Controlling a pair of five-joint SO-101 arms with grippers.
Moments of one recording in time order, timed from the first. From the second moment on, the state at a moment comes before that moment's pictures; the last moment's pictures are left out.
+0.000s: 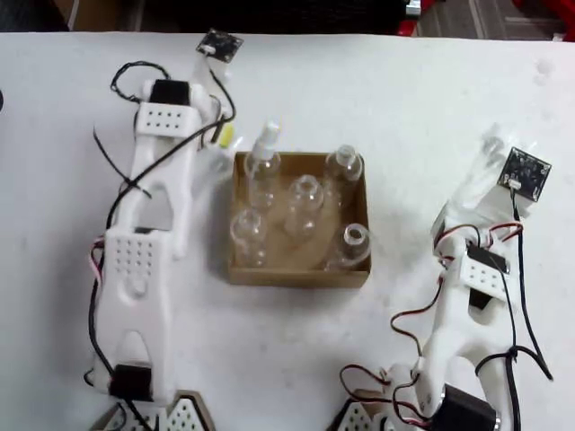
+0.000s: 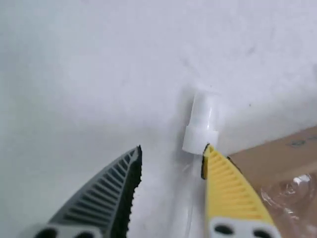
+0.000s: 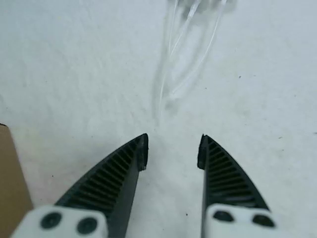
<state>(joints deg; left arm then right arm) -1.0 56.1 -61.7 83.5 -13.6 21.1 -25.0 57.0 22.2 -3.2</state>
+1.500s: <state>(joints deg) -3.7 74.6 -92.9 82.3 -24.9 21.2 -25.0 57.0 22.2 -3.2</state>
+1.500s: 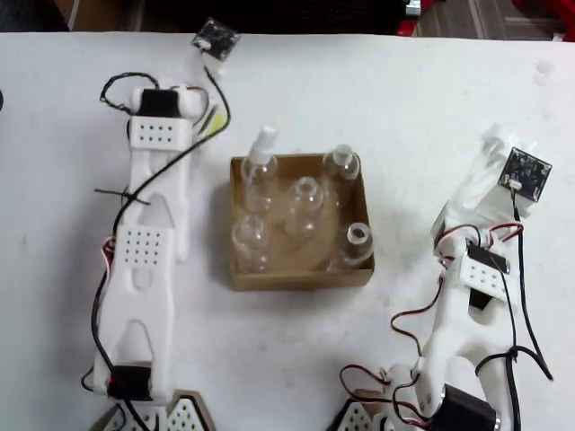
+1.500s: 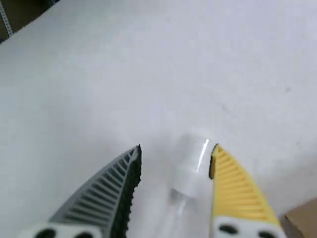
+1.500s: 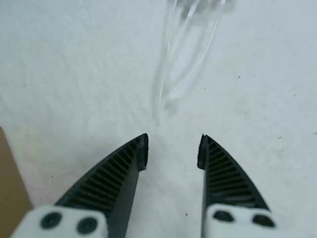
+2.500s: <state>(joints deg) -2.5 83.8 -94.2 84.4 -36.0 21.2 -25.0 57.1 22.2 -3.2</state>
